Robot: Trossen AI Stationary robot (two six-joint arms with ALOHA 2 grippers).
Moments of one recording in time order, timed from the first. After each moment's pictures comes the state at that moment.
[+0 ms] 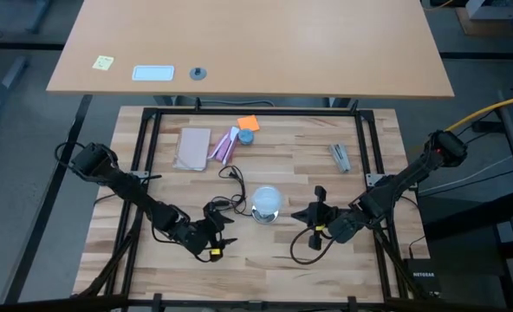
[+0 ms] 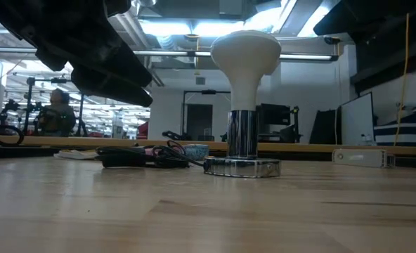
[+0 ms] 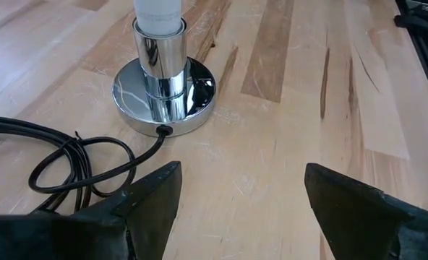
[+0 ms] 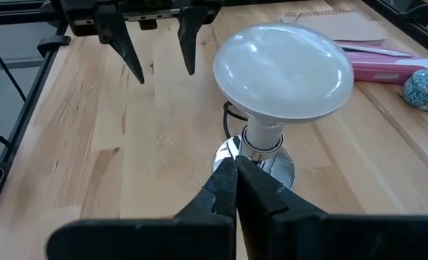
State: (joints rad) left arm -0.60 1.63 0.76 0.17 -0.64 -0.63; right arm 0.63 1.29 0.79 -0.18 0.64 0.49
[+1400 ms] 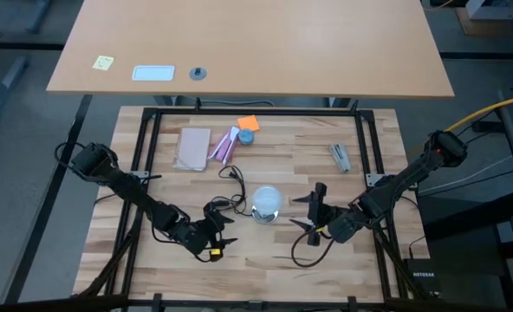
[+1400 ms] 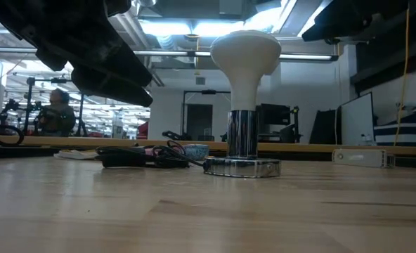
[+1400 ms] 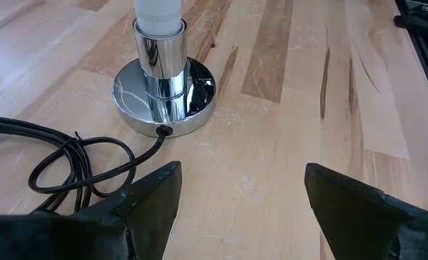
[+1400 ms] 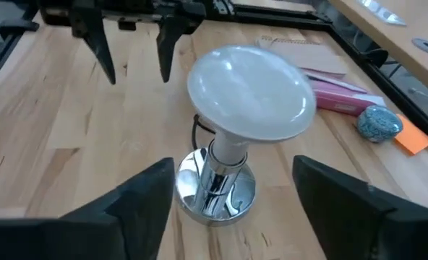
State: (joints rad) left arm -0.60 1.63 0.76 0.17 -0.64 -0.63; right arm 0.63 1.29 0.79 -0.17 0.74 0.34
